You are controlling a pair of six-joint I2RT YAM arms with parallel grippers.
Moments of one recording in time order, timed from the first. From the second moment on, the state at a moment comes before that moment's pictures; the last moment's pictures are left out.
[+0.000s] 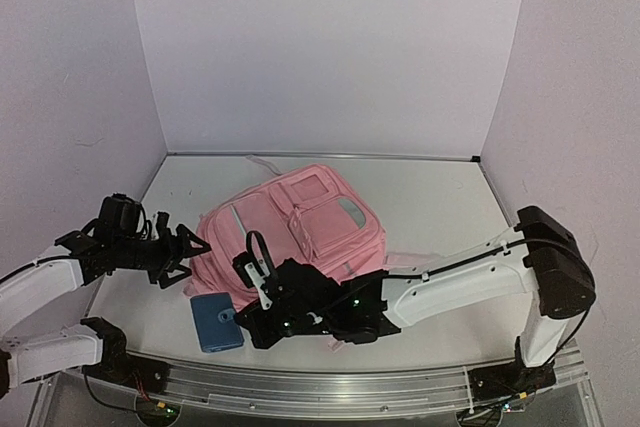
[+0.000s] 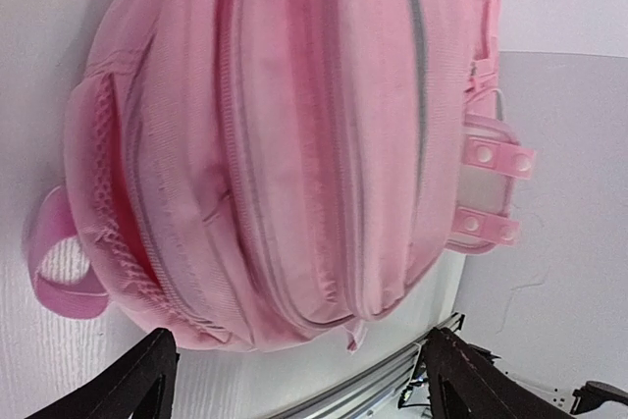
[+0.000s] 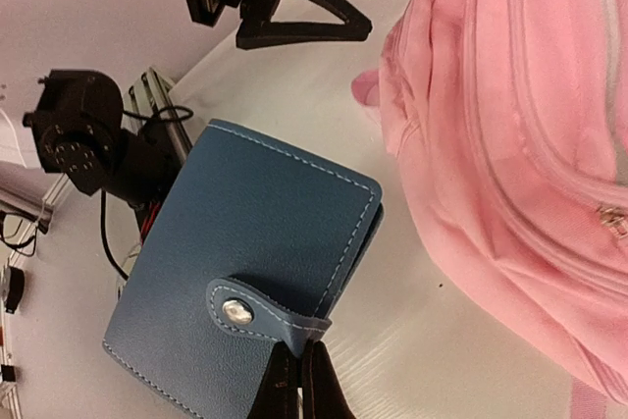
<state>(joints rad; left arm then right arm) -0.35 0.85 0.48 -0.40 0.47 -0.94 1.41 1.93 1.28 0.08 0.10 0.59</state>
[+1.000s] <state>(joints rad) -0.53 0.94 0.55 -0.09 0.72 -0.98 1.31 1.83 1.30 0.00 0.38 0.69</state>
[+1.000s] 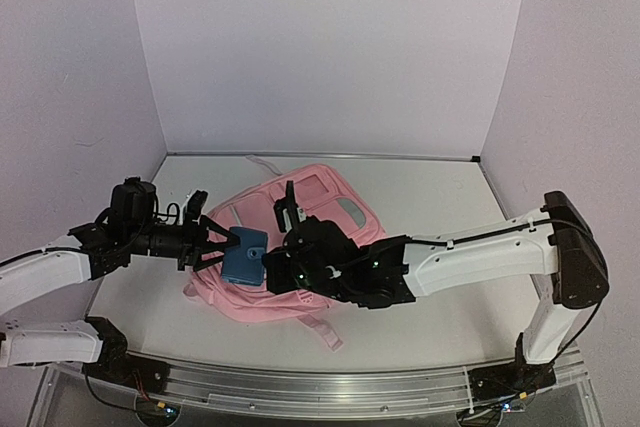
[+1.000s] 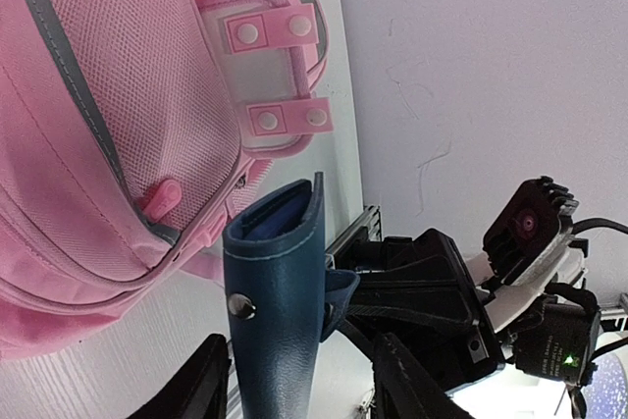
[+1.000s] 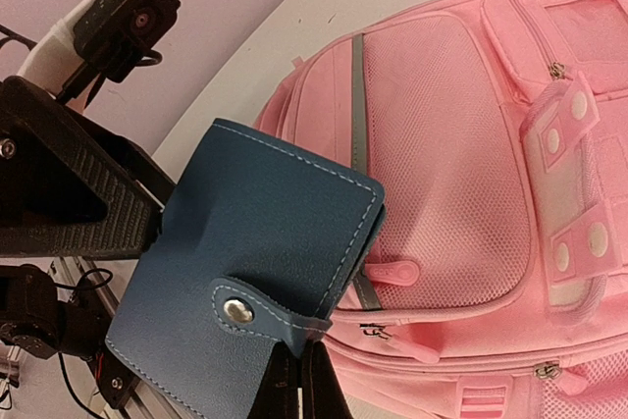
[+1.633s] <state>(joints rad) -0.54 0.97 0.55 -0.02 0.77 -0.97 1.27 1.79 1.26 0.09 0.28 0.74</state>
